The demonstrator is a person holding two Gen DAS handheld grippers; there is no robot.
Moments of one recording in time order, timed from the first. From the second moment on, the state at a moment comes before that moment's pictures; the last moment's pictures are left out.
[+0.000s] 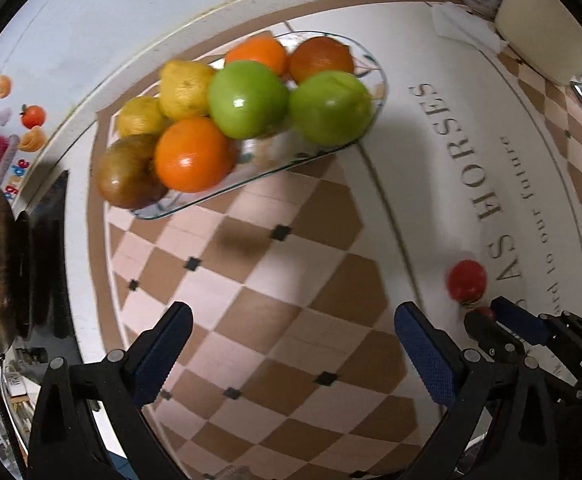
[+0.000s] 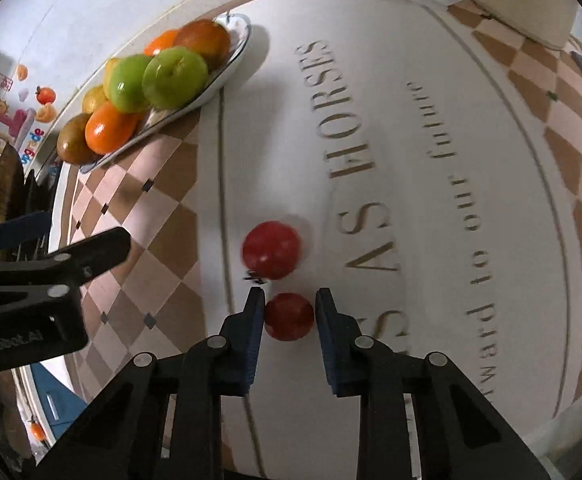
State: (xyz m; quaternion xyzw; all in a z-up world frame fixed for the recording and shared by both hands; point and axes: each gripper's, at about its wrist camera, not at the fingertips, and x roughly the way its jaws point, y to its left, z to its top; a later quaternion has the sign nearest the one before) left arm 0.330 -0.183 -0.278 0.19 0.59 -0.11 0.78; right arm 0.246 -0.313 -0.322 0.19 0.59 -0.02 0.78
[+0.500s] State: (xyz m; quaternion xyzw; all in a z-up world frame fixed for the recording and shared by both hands) left arm 0.318 -0.272 -0.300 0.15 0.62 -0.25 0.72; right arm 0.211 -0.392 -0.307 0.23 0.57 -0.09 0.78
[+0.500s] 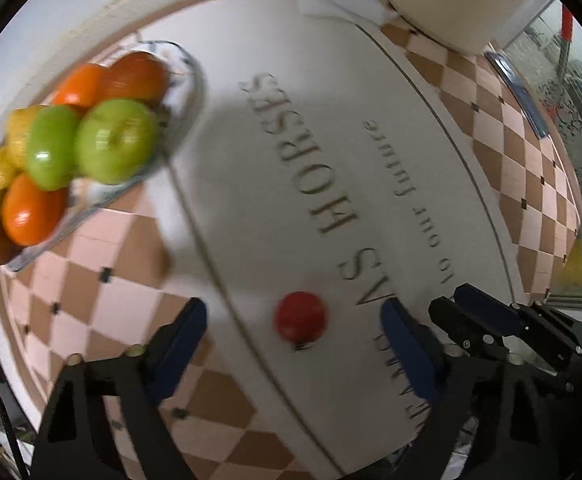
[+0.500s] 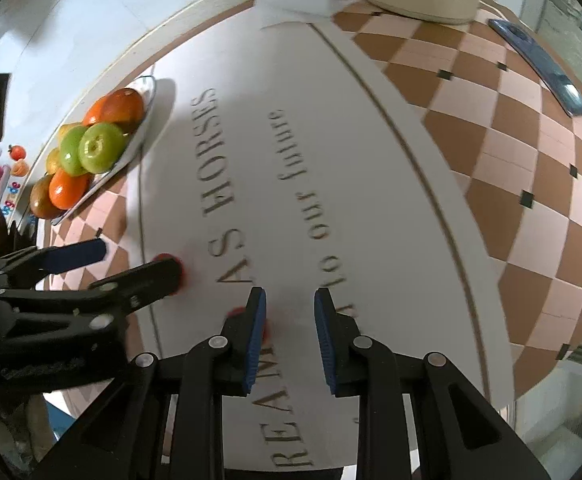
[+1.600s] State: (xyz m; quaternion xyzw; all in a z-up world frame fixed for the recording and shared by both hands) left arm 0.302 -0.279 -0.305 0.10 0.66 -0.34 0.66; right arm 0.202 -0.424 -0.287 0.29 0.54 -0.11 0.78
